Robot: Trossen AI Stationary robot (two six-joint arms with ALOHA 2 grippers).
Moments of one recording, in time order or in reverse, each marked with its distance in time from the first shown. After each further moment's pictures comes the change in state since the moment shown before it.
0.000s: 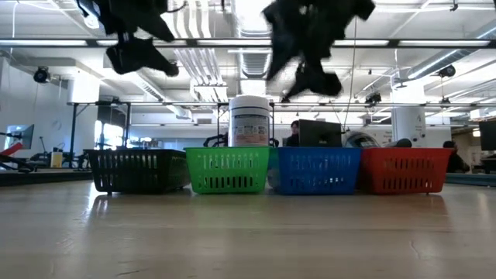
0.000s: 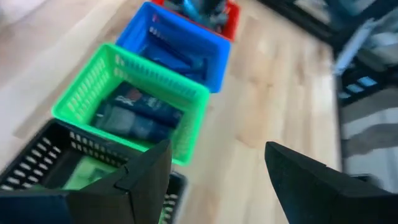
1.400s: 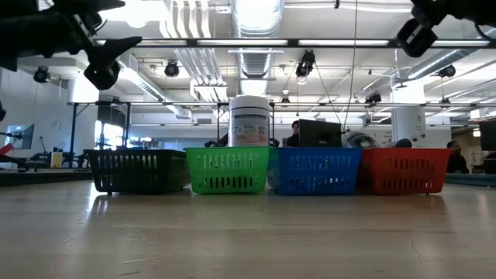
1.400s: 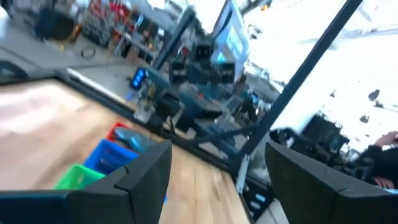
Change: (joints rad) left arm 0.255 -0.763 -0.655 0.681 0.249 0.020; right arm 0.135 -1.247 -0.902 0.663 -0.098 -0.231
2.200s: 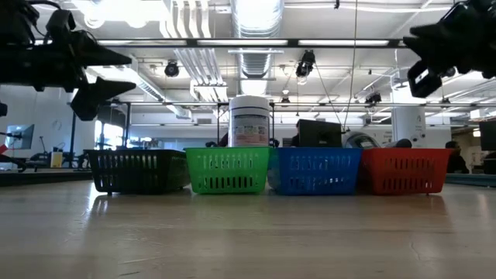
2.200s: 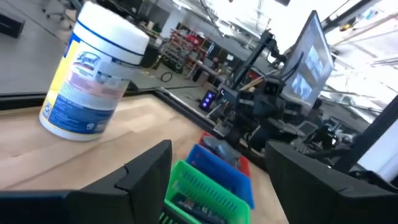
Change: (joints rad) left arm 0.111 -0.270 -0.149 -0.260 -0.214 0.044; right arm -0.013 -0.351 -0.326 0.029 0.125 -0.204
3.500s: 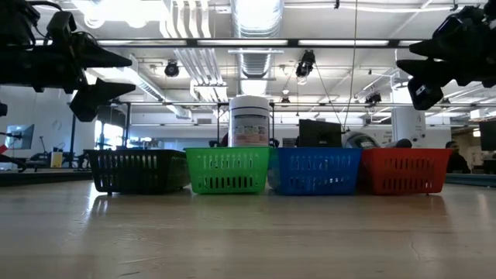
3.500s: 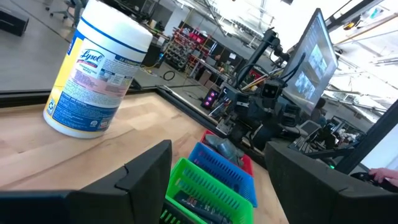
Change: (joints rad) left arm -0.002 -0.031 -0.001 -0.023 -0.015 -0.002; right arm -0.027 -0.014 0.001 -0.128 0.006 -0.004
